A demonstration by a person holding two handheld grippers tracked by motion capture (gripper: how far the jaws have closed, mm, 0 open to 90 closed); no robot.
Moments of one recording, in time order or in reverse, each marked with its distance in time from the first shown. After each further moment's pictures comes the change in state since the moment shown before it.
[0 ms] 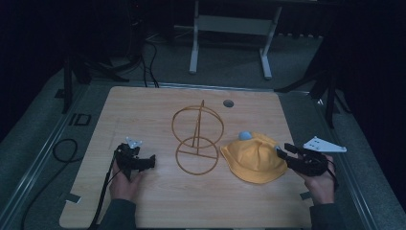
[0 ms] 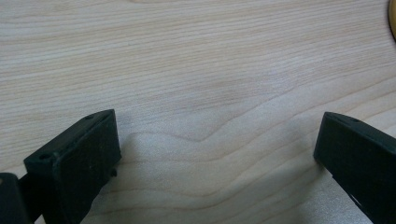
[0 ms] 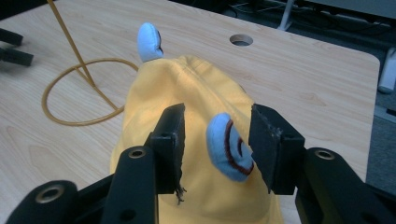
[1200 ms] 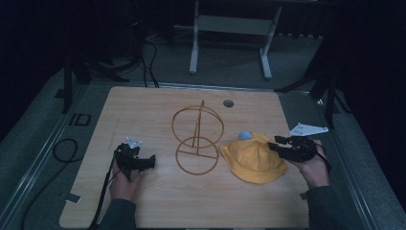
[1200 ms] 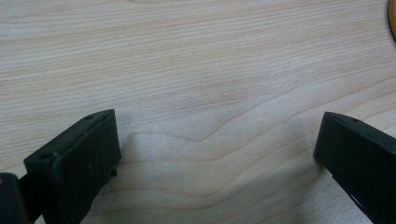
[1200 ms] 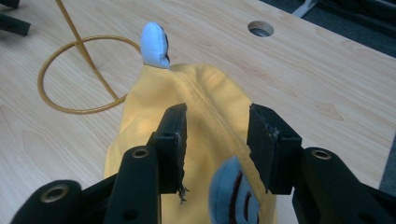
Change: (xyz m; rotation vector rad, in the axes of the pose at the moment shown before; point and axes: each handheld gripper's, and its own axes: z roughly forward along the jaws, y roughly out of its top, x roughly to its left) left arm 0.000 0.000 0.000 0.000 0.000 0.000; right arm -0.001 0.036 0.032 0.143 0.059 -0.101
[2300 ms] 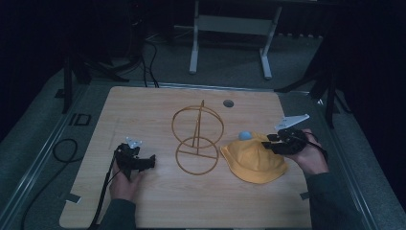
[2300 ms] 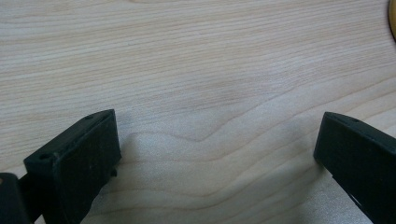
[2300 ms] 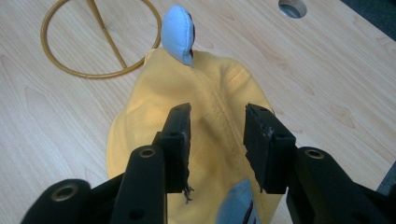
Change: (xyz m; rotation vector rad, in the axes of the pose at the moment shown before) left arm 0.000 0.000 0.000 -0.001 0.000 -0.003; right arm 0.006 0.034 0.016 0.203 0.049 -0.156
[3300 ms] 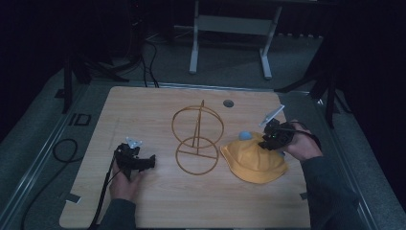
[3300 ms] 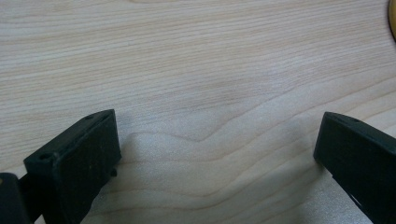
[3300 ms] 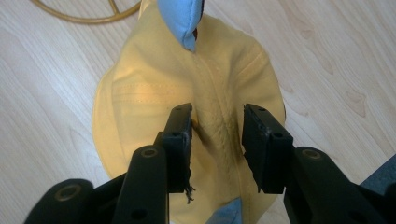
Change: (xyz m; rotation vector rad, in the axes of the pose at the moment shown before) left arm 0.000 0.000 0.000 -0.001 0.001 0.002; right arm -0.005 0.033 0.028 0.290 0.036 -0.124
